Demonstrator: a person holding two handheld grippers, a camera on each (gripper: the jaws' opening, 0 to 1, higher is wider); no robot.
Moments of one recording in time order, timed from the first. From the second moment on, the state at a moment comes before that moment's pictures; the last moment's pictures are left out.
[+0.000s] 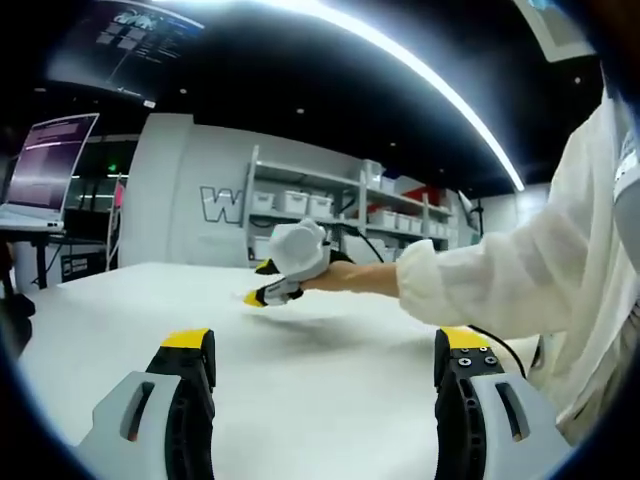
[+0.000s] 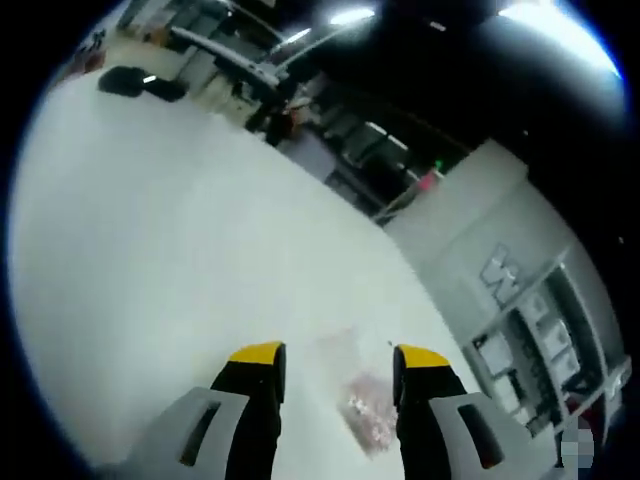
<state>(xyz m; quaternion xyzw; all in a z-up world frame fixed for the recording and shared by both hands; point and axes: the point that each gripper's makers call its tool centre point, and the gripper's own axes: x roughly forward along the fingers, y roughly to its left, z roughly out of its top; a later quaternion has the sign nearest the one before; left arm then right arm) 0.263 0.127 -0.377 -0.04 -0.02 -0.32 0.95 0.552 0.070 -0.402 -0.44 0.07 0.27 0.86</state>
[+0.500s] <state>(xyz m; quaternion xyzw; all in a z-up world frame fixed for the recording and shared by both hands) 0.264 0.127 -0.377 -0.05 -0.02 -0.32 0.95 0.559 0.066 -0.409 -0.42 0.08 0.25 0.87</state>
